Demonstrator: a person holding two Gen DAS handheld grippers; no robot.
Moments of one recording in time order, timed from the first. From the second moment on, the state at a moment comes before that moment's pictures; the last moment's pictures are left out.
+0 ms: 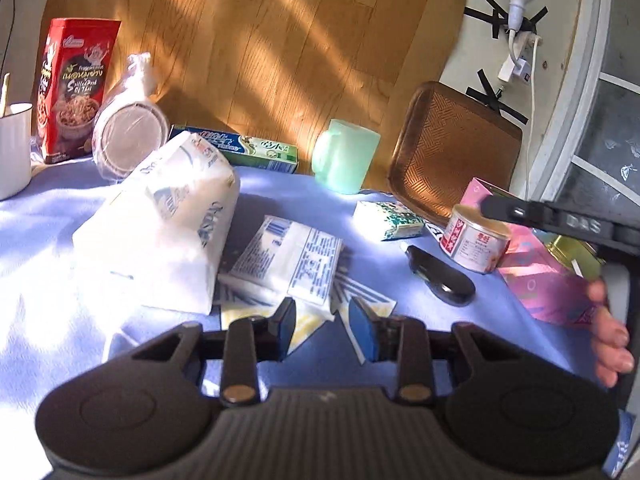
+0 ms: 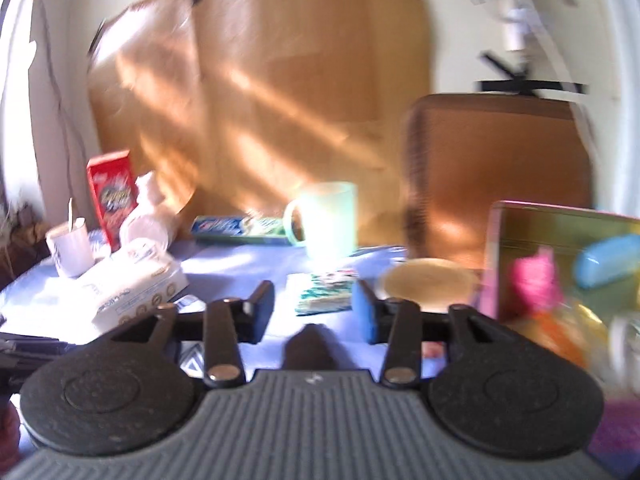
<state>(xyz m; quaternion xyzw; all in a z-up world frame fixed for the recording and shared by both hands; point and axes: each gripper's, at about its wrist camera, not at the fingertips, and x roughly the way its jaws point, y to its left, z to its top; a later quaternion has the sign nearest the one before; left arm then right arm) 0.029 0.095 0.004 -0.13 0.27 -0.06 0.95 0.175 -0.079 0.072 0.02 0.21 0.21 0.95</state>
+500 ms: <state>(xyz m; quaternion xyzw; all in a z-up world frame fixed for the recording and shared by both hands) 0.020 0.092 0.006 -0.12 0.22 -0.08 0.96 0.322 0.000 0.048 -0.08 0.44 0.17 0.88</state>
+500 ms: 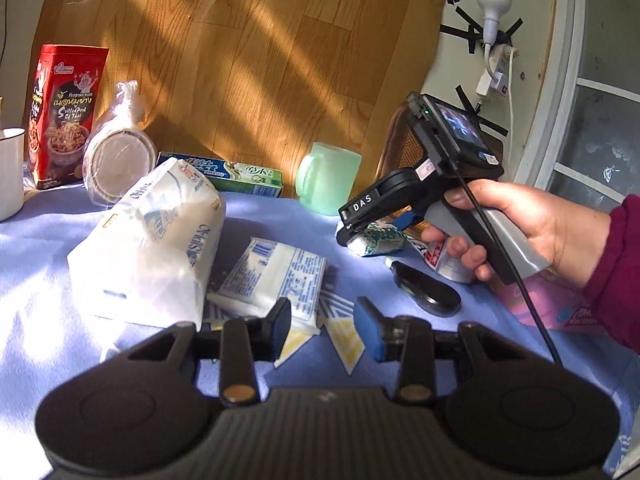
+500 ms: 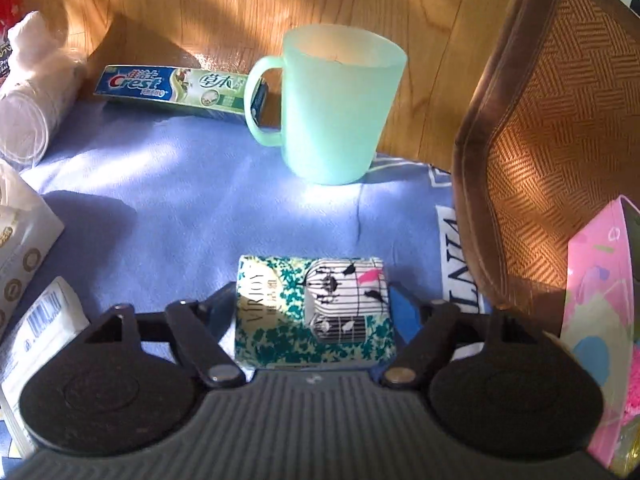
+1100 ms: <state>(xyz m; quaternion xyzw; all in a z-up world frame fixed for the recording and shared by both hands) 0.036 0.092 -0.001 -0.13 0.28 -0.09 0.95 0.067 -0.069 0.044 -0.09 0.27 0.40 0.87</state>
